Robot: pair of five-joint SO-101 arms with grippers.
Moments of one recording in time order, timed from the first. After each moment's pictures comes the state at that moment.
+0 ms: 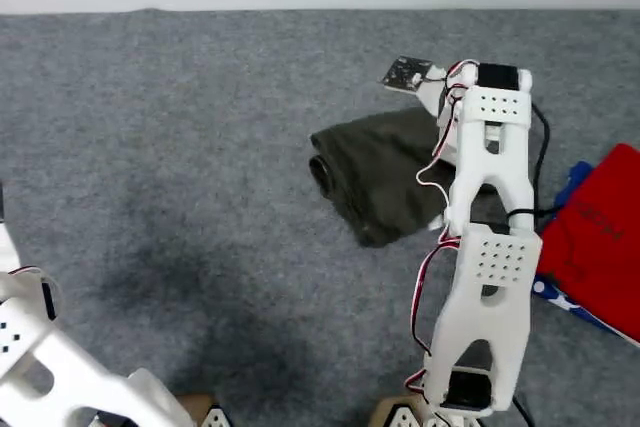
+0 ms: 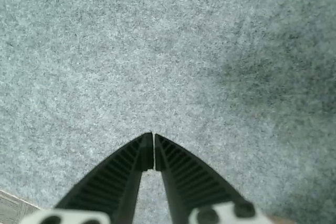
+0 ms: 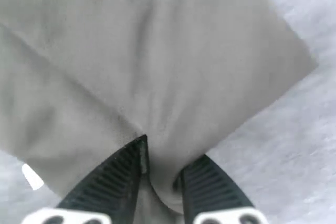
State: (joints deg) left arm -56.4 -43.6 41.1 86.5 -26.2; right arm 3.6 49.2 -50.5 85.6 69.8
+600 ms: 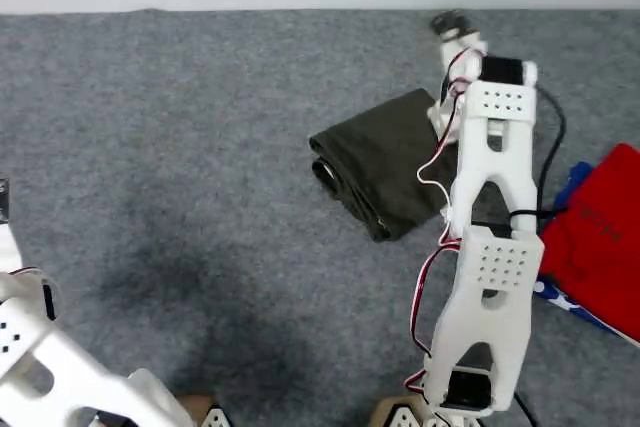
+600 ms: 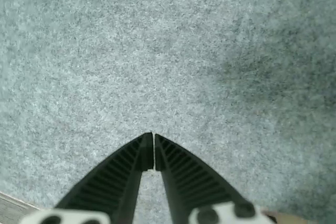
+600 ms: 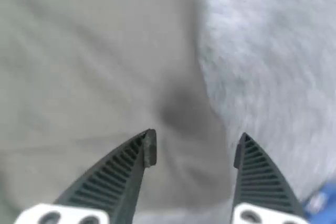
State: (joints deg) left arm -56.4 -43.6 41.1 86.5 -29.3; right arm 3.5 45.5 -53.0 89.2 19.8
